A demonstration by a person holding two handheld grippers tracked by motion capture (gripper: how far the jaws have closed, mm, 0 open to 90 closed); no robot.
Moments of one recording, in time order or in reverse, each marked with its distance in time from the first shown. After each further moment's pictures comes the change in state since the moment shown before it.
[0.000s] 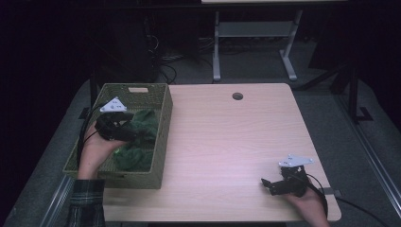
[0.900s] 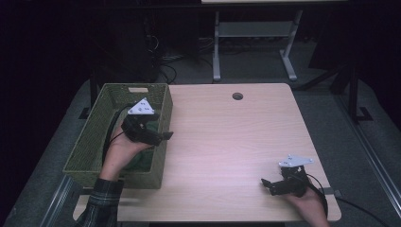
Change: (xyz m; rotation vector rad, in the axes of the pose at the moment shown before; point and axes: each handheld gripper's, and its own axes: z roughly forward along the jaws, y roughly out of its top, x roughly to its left) left arm -0.051 0.035 0.027 -0.041 -0.108 0.087; right arm 0.000 0.000 0.000 0.000 0.001 -0.001
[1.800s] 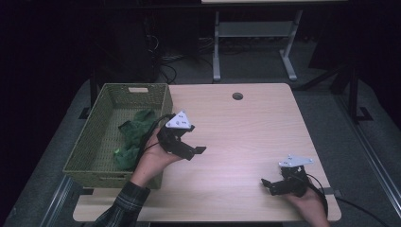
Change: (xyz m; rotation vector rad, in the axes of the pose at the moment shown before) left arm -0.065 0.025 0.058 -0.026 -0.169 0.109; right arm 0.000 0.000 0.000 0.002 0.001 0.001
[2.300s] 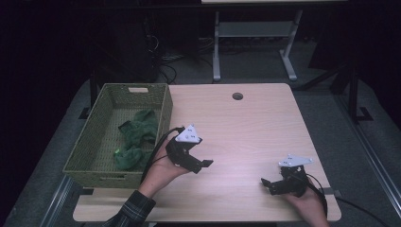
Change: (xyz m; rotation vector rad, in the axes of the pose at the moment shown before) left arm -0.027 -0.015 0.029 0.017 -0.060 0.004; right arm 0.001 0.001 0.001 0.000 -0.004 0.010
